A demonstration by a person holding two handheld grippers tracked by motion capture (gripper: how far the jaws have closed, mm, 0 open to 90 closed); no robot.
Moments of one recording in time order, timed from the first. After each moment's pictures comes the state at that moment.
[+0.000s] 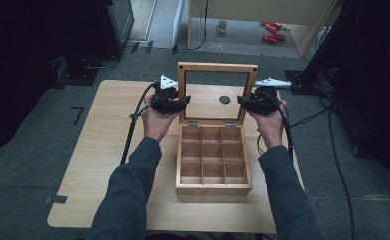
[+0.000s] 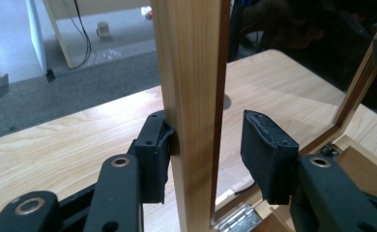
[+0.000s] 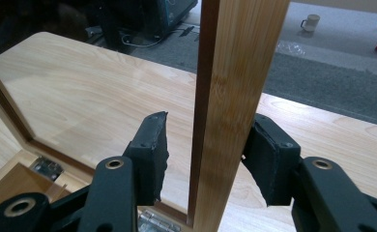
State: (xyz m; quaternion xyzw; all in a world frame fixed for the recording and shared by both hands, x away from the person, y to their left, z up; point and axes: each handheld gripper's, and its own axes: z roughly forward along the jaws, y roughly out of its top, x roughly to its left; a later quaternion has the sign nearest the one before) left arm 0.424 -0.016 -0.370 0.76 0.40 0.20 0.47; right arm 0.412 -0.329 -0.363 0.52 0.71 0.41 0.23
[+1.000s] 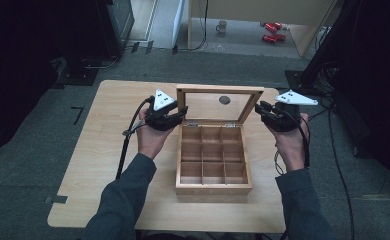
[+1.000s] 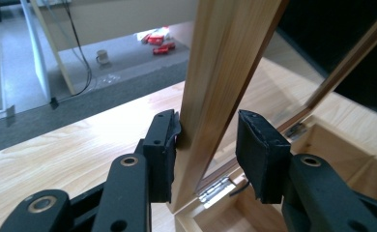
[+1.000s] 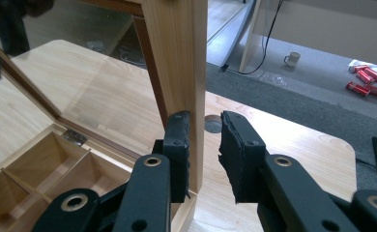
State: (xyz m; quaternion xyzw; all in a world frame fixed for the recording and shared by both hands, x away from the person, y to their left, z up) left arm 0.374 0.000 -0.370 0.76 0.35 0.23 0.50; right arm 0.336 -0.352 -0.336 0.47 0.71 0.43 0.29
